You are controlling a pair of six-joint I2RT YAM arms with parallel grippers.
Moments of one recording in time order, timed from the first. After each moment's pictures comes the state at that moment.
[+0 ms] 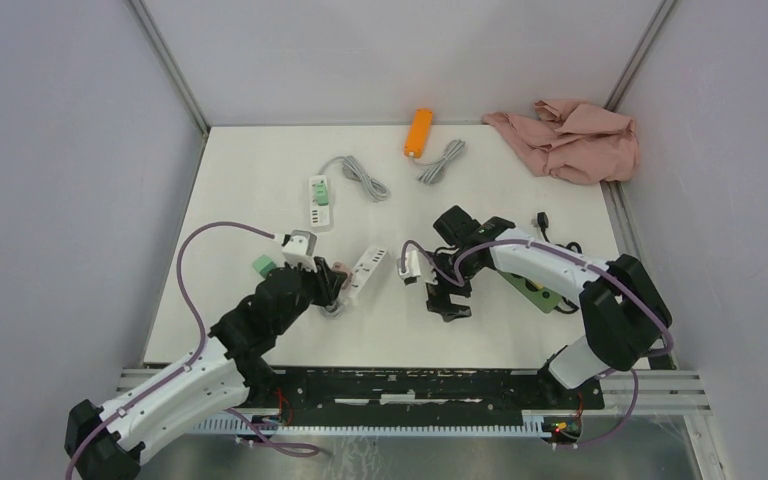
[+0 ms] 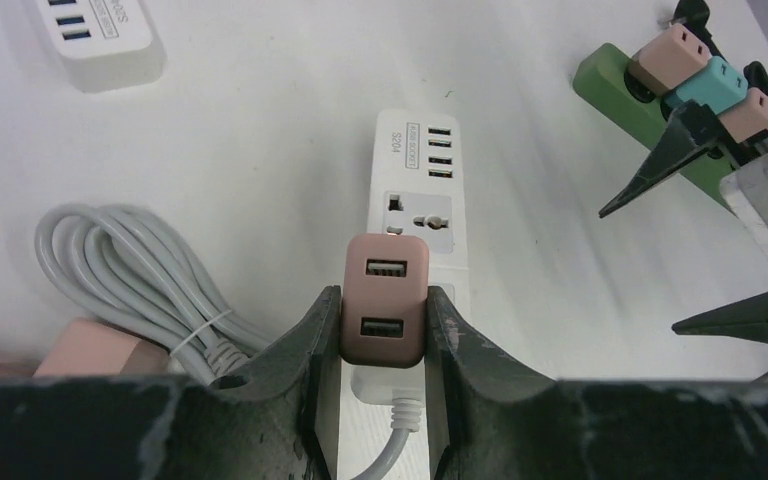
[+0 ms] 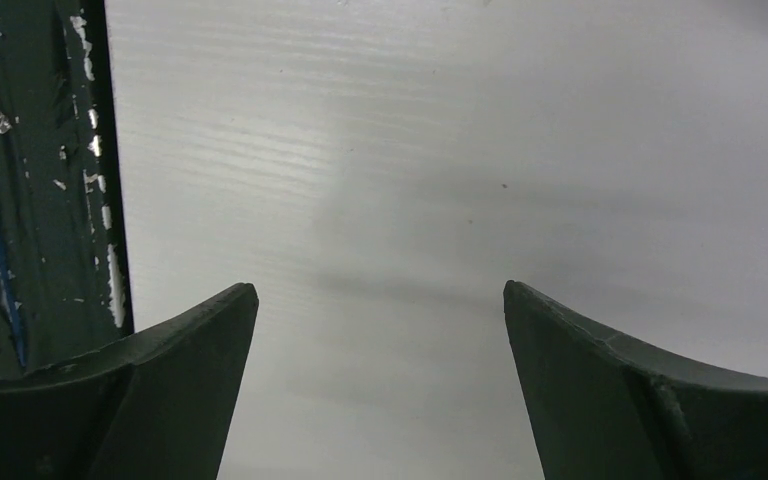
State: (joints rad) left arm -0.77 0.61 0.37 -0.12 -0.26 -0.46; right arm 0.68 1.55 1.00 -0.76 -0.49 -0.91
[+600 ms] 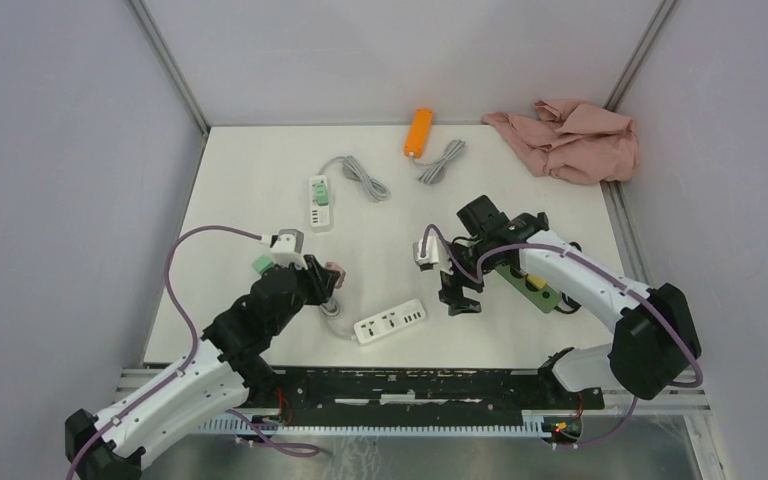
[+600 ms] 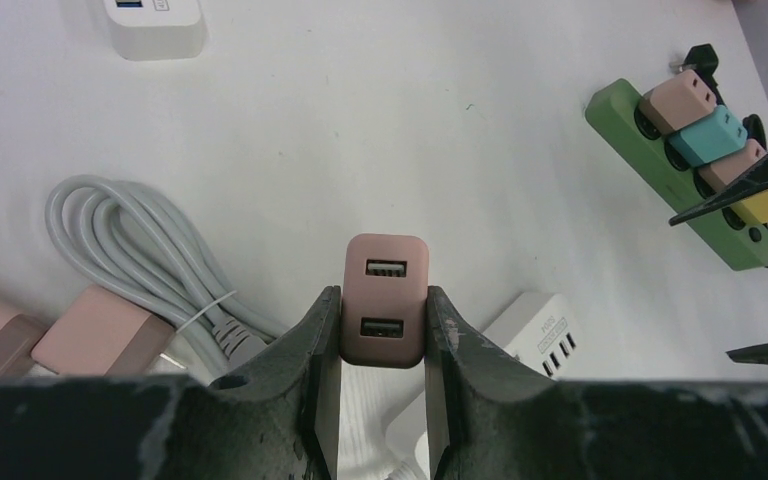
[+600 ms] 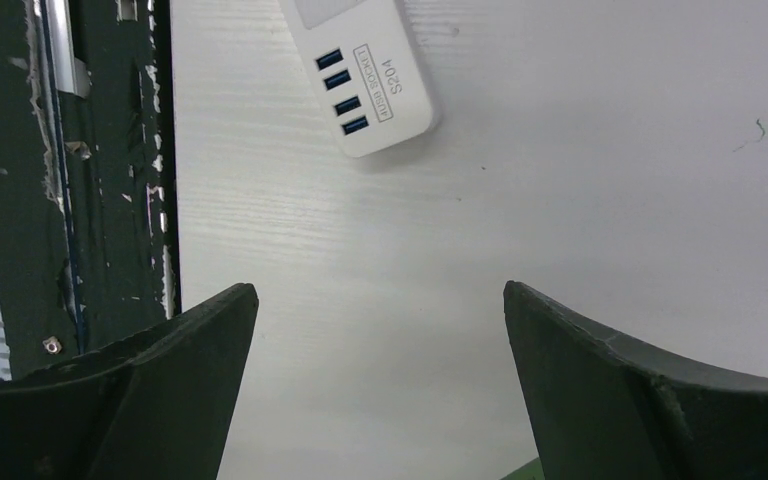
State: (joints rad) left arm -0.75 0.56 0.41 -0.24 -0.32 -0.59; right arm 0.61 1.39 1.00 -0.85 -0.58 -0.89
